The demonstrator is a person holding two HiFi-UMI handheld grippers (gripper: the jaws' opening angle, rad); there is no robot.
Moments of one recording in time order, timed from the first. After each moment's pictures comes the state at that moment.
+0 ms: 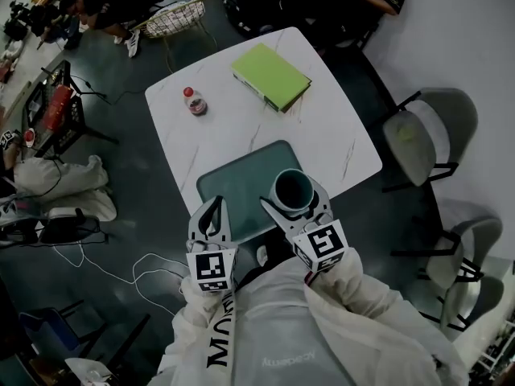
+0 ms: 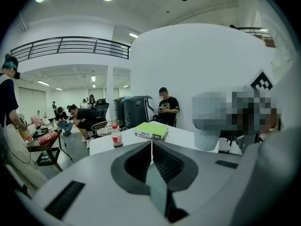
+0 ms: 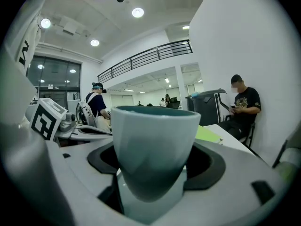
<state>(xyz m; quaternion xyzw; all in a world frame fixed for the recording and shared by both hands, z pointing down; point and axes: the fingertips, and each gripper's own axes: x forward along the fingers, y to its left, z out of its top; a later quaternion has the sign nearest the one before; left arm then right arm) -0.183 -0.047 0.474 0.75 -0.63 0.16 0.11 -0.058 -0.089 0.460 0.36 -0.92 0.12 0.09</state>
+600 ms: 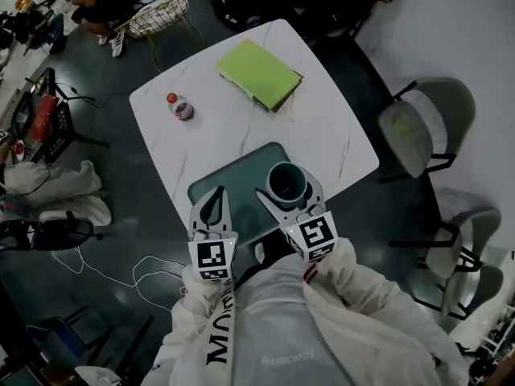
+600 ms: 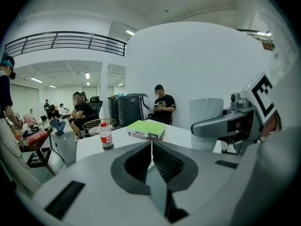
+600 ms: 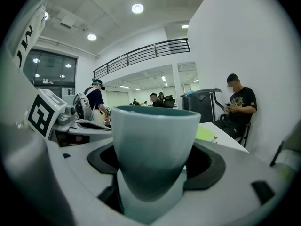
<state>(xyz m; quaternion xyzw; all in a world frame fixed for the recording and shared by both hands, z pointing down) -0.166 -0.103 0.508 0.77 -0.61 0.16 0.12 -0.050 -0.136 0.502 0.38 -0.91 0.12 0.11</state>
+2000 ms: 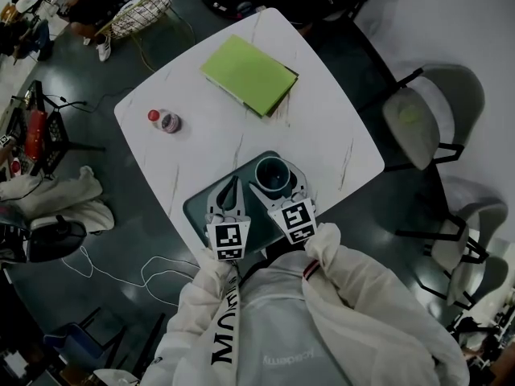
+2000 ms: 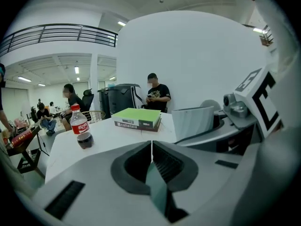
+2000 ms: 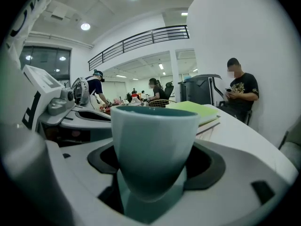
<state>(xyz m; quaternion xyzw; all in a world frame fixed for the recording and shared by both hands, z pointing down) -0.128 -0.180 0.603 0.79 -0.57 0.20 0.13 -0.060 -0.195 0.622 0.38 -0.90 0.15 0.17</state>
